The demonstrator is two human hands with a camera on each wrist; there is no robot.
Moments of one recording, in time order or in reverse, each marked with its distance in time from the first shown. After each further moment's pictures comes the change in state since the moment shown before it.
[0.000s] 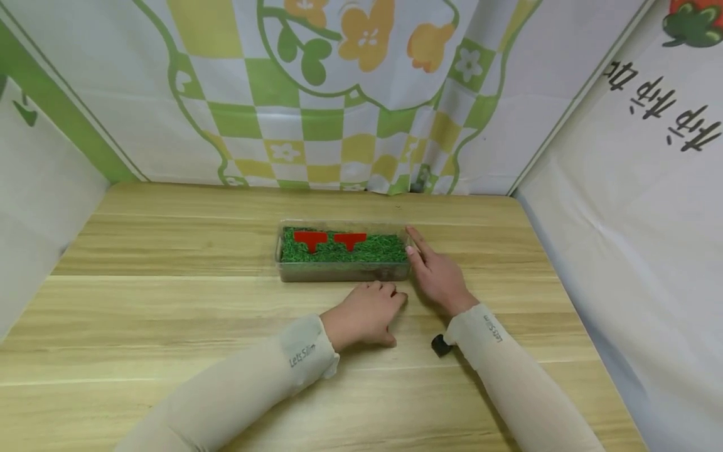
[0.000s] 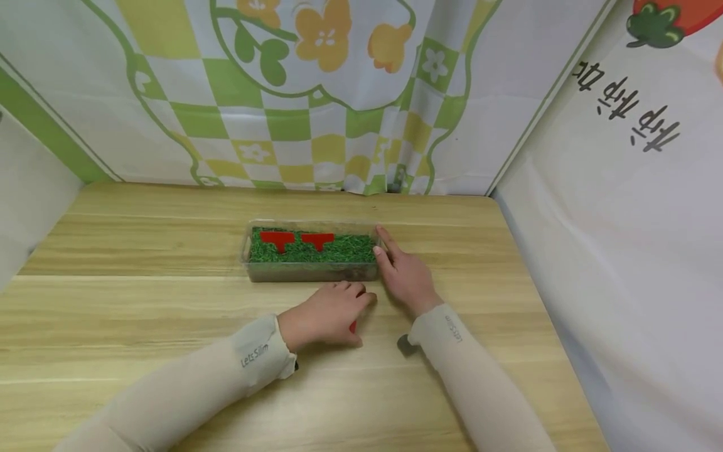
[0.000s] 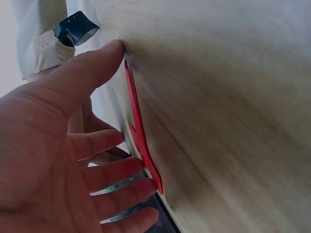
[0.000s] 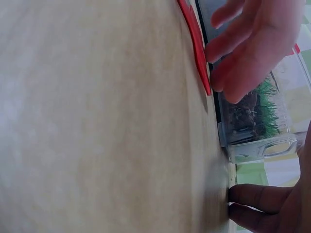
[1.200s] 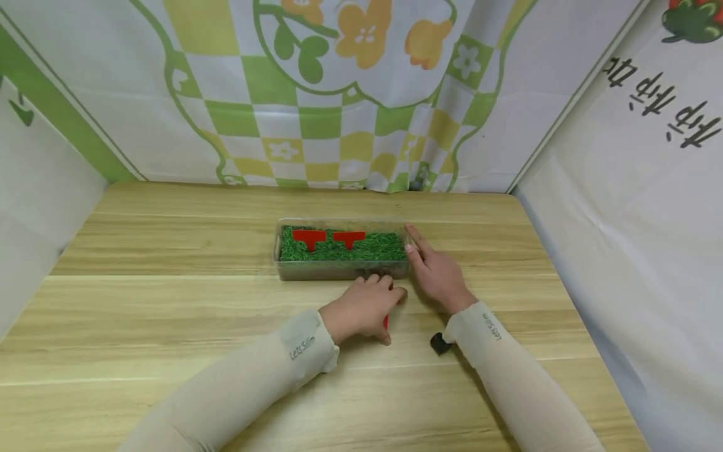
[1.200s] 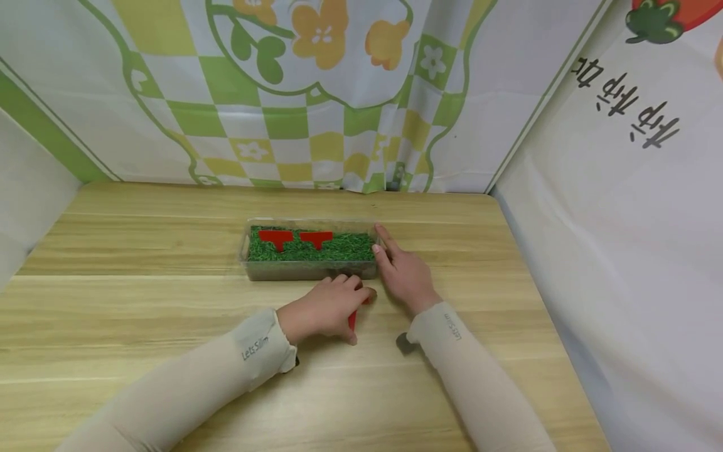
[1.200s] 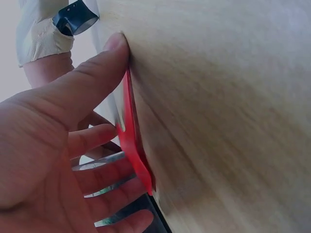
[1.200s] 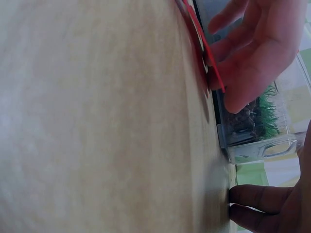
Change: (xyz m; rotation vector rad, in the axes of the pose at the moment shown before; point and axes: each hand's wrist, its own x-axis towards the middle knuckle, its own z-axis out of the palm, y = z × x) left_hand 0.010 -0.008 0.005 -0.083 -0.027 -0.030; right_hand -0.001 -0.001 -0.003 0.002 -0.015 0.004
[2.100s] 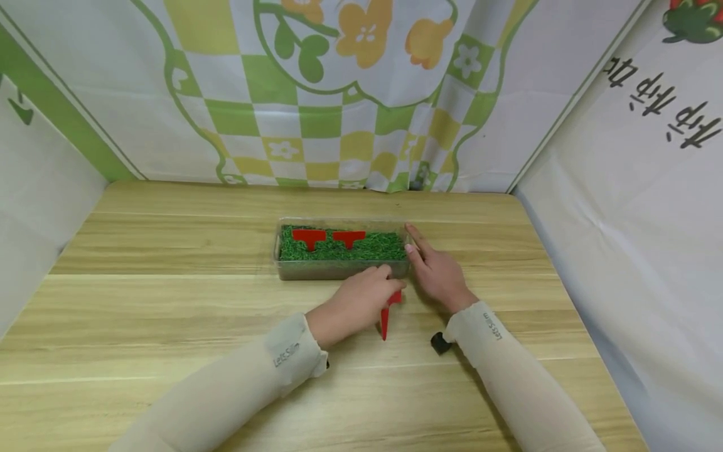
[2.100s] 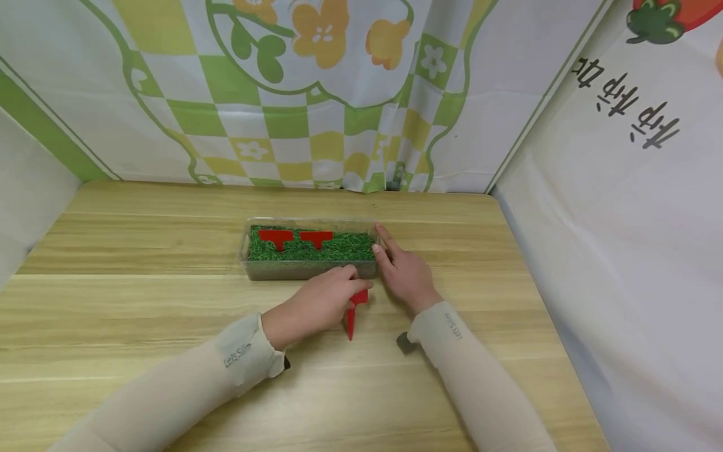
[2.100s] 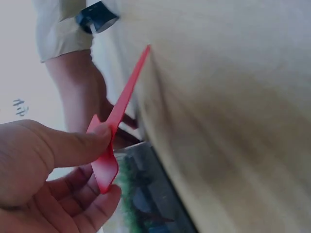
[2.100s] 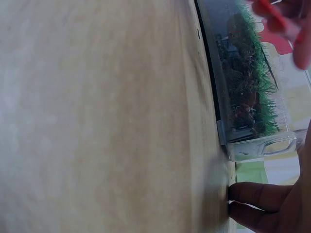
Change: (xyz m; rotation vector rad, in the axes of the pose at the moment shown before) left_hand -0.013 -0.001 -0.017 -0.063 0.199 0.029; right_hand 0.000 0.001 0.000 0.015 -0.003 -0.008
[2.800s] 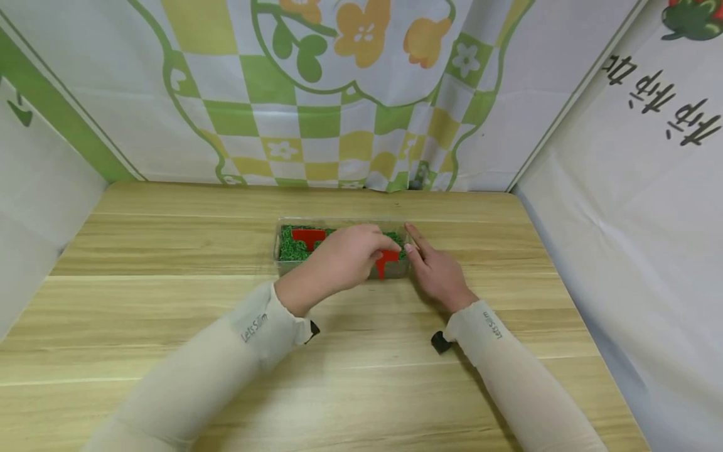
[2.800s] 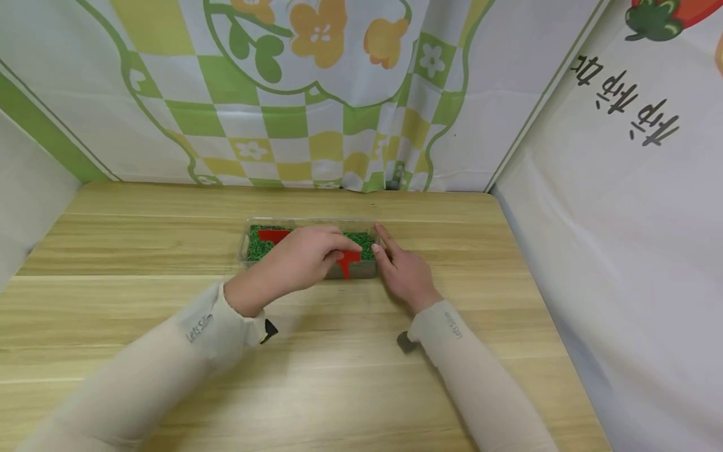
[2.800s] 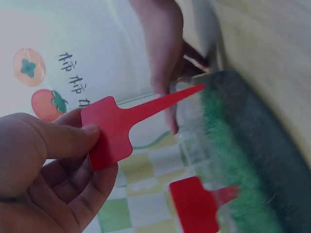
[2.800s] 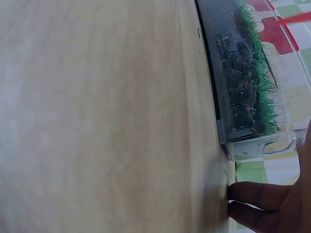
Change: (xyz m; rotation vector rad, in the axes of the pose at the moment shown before) left_hand -0.006 -0.020 -0.080 -0.130 0.146 0.030; right_hand -0.001 0.000 0.001 -0.003 0.001 -0.004
